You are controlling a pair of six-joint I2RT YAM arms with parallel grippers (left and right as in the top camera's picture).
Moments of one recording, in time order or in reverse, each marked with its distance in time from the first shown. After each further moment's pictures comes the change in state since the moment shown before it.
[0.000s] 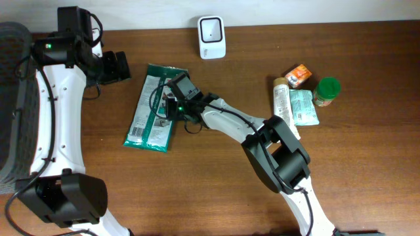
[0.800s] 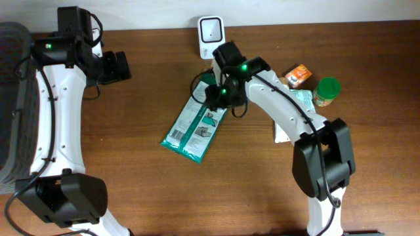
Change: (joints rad) left arm 0.000 0.000 0.000 0.000 0.000 0.000; right arm -0.231 -0.249 0.060 -0.605 -0.047 -0.406
